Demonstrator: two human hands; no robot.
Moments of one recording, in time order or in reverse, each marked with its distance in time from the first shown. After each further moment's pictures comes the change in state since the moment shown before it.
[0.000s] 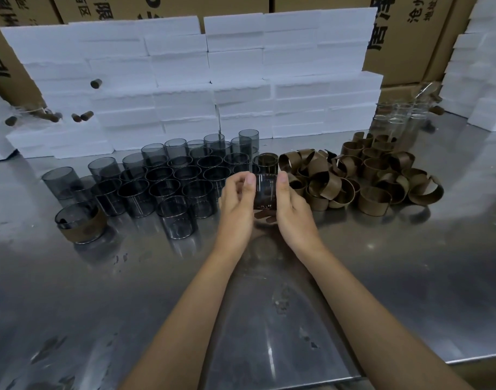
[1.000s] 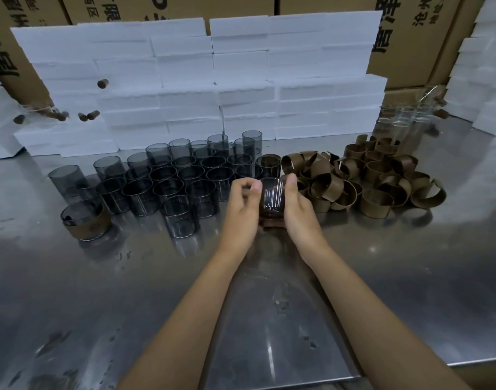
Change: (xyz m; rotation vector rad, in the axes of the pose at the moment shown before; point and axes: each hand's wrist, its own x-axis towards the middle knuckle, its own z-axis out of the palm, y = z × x) left_hand 0.001 -0.003 0.002 0.078 -0.016 0.042; right_hand 0.007 0.004 -0.002 0.105 0.014 0.129
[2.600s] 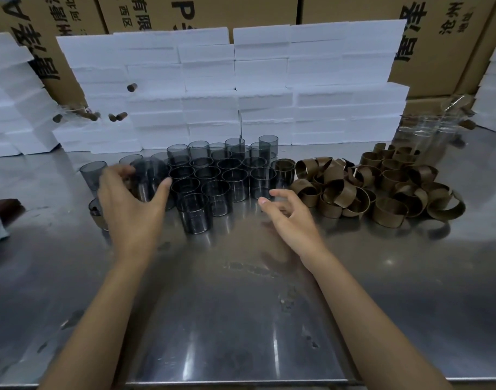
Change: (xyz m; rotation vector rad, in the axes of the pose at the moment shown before) left_hand -0.008 -0.008 -0.151 0.488 0.716 0.249; right_hand -0.001 0.009 0.009 -0.069 -0.155 -0.035
